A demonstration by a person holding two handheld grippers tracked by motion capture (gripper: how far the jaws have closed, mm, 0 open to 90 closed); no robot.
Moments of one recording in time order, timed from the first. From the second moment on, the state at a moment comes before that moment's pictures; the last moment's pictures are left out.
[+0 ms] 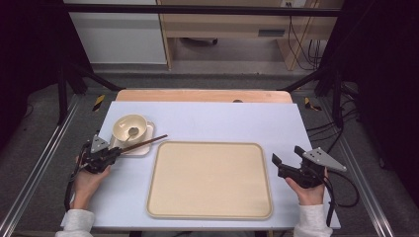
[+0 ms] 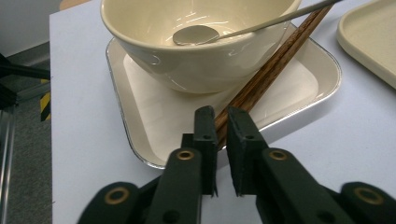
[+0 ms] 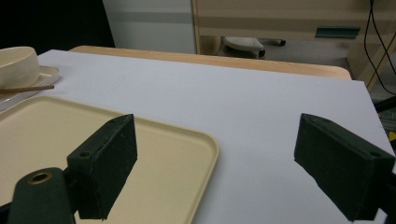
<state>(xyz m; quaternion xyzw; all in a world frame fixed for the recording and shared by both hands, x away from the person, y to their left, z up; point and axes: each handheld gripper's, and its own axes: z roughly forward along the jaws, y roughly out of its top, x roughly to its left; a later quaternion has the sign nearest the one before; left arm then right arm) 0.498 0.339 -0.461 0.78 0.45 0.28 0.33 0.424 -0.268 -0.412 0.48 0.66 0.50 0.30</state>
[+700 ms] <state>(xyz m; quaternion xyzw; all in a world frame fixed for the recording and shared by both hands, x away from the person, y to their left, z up) 0.498 0.330 -0.463 0.79 0.44 0.27 0.34 0.423 -0.269 -0.412 0.48 0.66 0.50 0.30</state>
